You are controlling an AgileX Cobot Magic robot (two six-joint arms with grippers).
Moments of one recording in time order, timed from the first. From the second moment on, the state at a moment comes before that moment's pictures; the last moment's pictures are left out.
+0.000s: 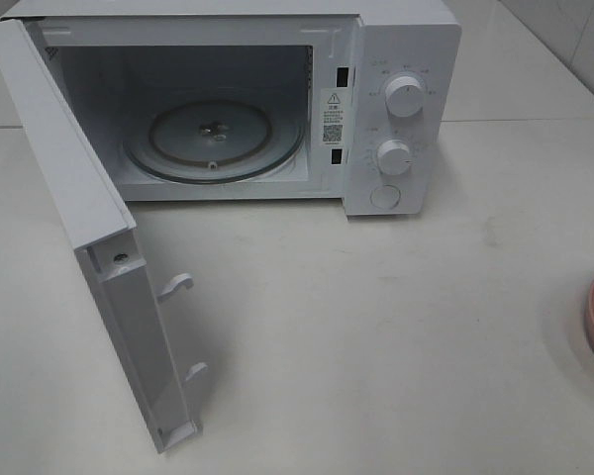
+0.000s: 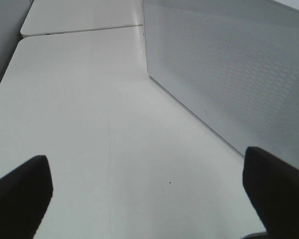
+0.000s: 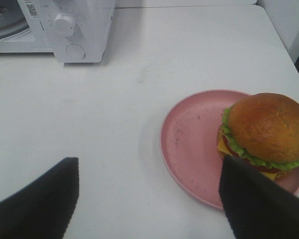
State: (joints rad) left arm 0.07 0.00 -0.50 -0.17 1.05 0.20; right arm 0.12 0.00 -0.51 -0.09 1.05 0.12
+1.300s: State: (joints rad) left arm 0.07 0.00 -0.50 -0.17 1.05 0.20; right arm 0.12 0.00 -0.51 -0.09 1.05 0.12
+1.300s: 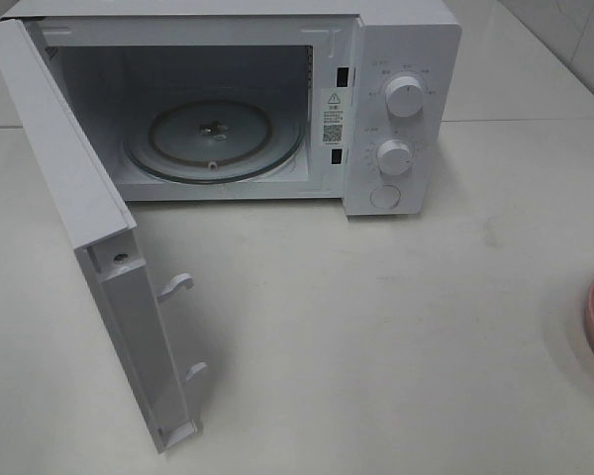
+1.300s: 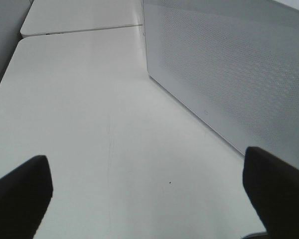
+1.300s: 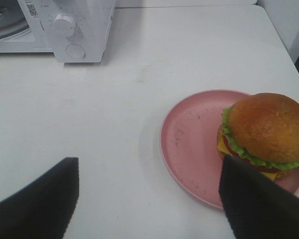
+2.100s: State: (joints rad) left arm 0.07 0.30 -0.50 -0.18 0.75 0.20; right arm 0.12 0.00 -0.51 -0.09 1.05 0.12
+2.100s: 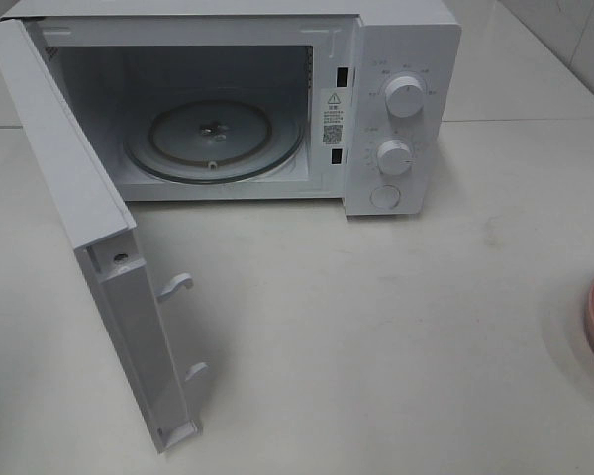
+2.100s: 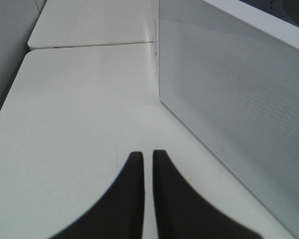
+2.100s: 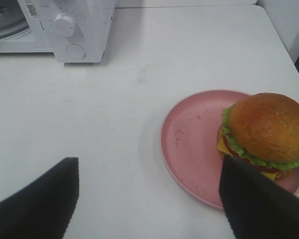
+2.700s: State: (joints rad) left arm 0.07 0.69 -0.19 -0.14 -0.24 0.21; right arm 0.12 0.00 -0.51 -0.09 1.05 0.12
